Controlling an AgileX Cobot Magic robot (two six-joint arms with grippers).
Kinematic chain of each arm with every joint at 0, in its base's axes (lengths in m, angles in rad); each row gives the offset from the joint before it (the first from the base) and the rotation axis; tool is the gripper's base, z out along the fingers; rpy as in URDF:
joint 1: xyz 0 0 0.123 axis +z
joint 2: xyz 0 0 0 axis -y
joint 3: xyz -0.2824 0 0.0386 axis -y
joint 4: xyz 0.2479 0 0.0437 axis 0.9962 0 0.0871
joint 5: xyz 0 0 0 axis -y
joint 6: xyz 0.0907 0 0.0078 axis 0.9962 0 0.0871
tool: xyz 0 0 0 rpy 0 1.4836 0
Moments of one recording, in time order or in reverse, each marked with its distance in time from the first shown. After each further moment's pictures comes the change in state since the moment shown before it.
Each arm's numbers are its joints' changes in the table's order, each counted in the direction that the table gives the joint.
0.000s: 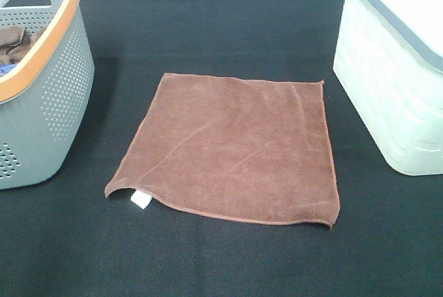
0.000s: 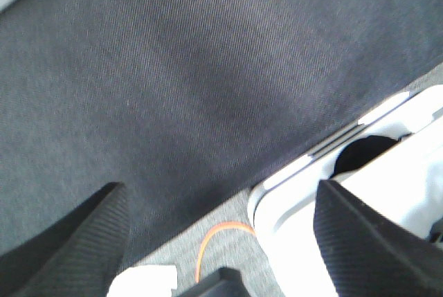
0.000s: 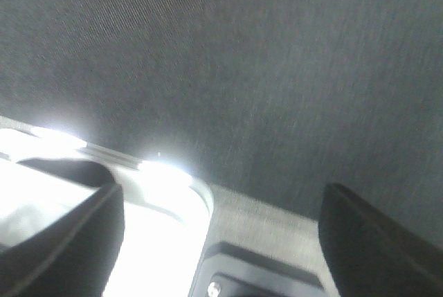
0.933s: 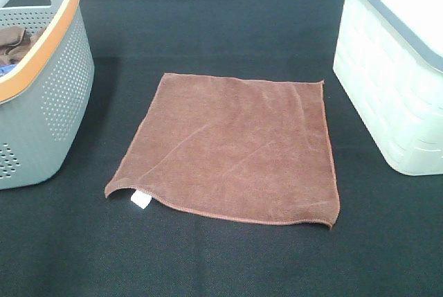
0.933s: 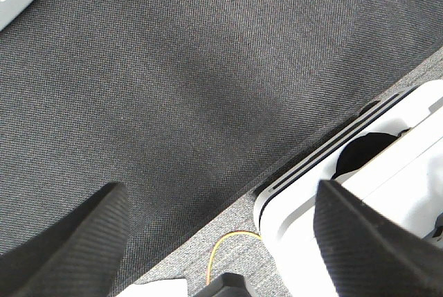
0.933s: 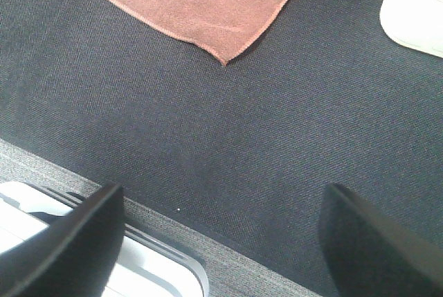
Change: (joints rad) left arm 0.000 0.009 0.000 -0.020 0.004 0.071; right arm 0.000 0.195 -0.035 0.078 0.069 -0.119
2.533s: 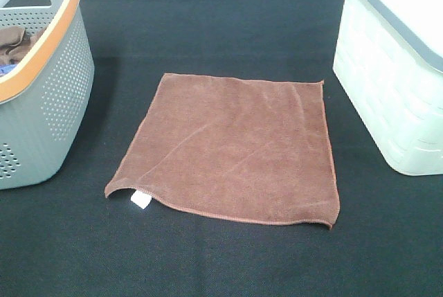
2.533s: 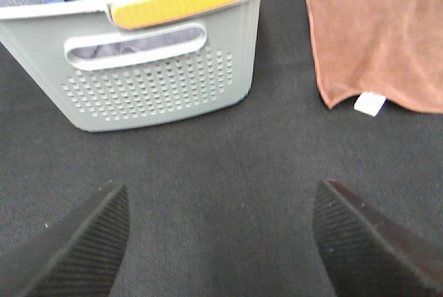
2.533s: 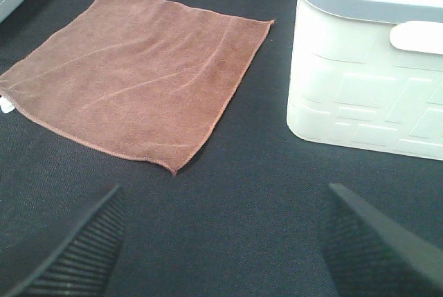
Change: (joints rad) left arm 0.479 0.536 0.000 0.000 -0.002 0.002; right arm -0.211 0.443 -0.004 0.018 0.000 0.000
